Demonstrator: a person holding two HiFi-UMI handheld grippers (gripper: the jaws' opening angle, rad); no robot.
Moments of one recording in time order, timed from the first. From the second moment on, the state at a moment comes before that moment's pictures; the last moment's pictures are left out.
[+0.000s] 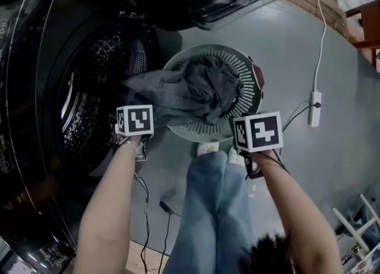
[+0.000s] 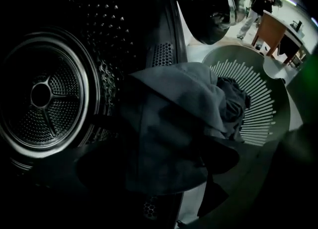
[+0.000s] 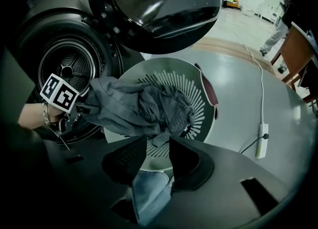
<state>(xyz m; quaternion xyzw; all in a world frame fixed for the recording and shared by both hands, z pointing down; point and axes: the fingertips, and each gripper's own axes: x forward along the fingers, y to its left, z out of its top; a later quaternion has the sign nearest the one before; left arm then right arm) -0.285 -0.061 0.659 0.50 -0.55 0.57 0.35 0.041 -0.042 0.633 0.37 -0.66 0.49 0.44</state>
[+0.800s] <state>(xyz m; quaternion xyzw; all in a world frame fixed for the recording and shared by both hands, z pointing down) -0.019 -0.096 0.555 0.80 -0.40 0.27 0.36 0.062 -0.043 0.617 0.38 -0.66 0.49 0.43</state>
